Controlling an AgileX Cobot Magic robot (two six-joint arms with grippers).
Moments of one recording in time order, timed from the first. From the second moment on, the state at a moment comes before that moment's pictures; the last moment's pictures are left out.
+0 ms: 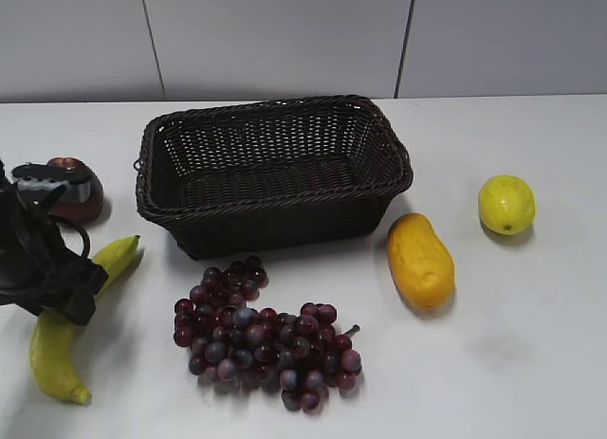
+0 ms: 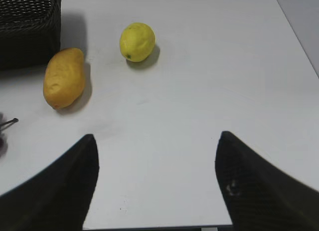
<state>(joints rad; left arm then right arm) -0.25 1.77 -0.83 -0.15 0.63 0.20 0.00 -0.01 -0.49 0.12 1.05 -0.02</state>
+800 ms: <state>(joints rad) -0.25 1.71 -0.83 -0.09 0.82 0.15 0.00 -0.01 -0.49 0.12 1.05 -0.02</state>
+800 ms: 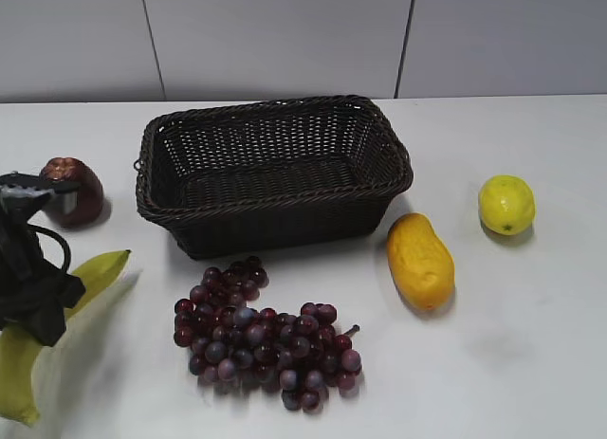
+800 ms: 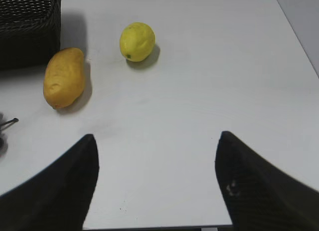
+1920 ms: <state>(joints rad) -0.35 1.66 -1.26 -0.45 0.34 0.09 0.00 -0.01 -0.49 0.13 1.05 -0.02</state>
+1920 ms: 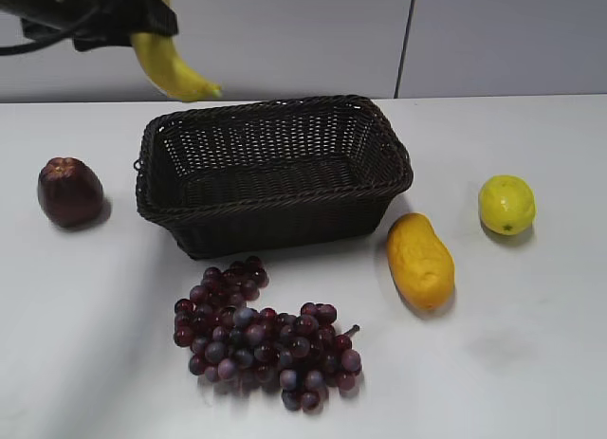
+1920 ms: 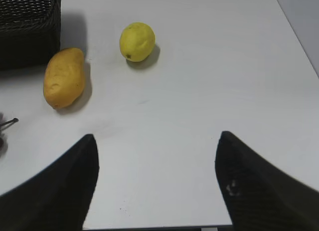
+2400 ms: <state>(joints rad) -0.43 1.86 -1.26 -0.45 0.30 0.09 0.00 -0.01 -0.49 0.13 1.05 -0.02</state>
